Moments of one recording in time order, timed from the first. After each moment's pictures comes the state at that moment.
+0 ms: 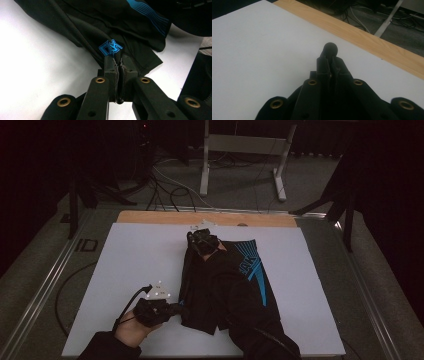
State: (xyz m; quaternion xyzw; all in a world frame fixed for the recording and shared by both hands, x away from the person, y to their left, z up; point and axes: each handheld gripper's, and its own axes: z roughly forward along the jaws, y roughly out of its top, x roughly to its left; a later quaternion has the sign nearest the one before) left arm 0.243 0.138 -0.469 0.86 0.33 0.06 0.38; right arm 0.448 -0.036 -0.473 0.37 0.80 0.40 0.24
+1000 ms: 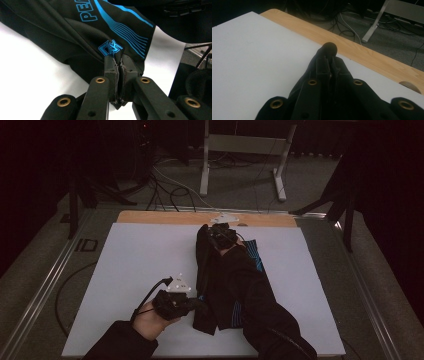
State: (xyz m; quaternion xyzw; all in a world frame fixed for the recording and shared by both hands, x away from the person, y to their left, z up) left arm 0.253 0.090 -0.443 0.87 0.29 0.05 0.39; right arm 0.446 -0.087 -0.444 0.39 0.78 0.41 0.26
